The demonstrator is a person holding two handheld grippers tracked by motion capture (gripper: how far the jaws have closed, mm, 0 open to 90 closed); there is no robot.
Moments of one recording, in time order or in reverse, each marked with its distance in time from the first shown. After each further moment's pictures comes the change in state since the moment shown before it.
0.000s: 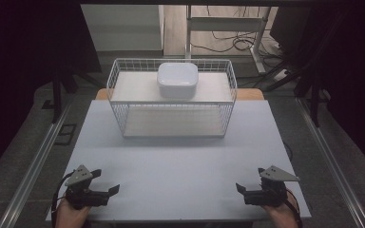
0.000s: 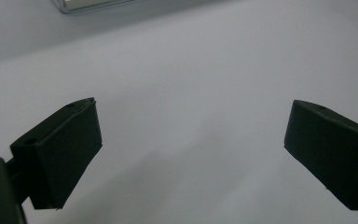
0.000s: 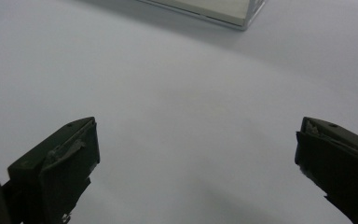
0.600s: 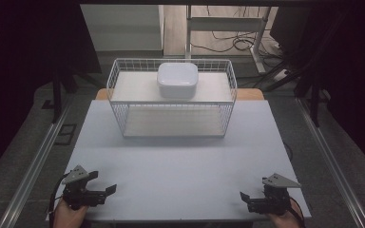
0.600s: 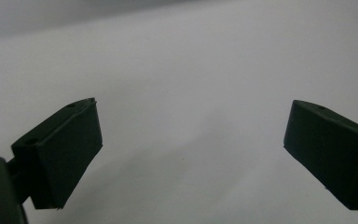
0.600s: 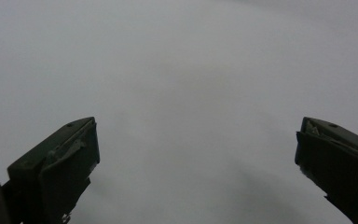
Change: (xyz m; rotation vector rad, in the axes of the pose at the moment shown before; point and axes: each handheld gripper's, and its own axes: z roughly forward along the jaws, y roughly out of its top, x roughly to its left) left arm 0.010 -0.005 0.001 0.025 -0.003 -0.066; right arm -0.002 -0.023 -0.005 0.086 -0.023 0.036
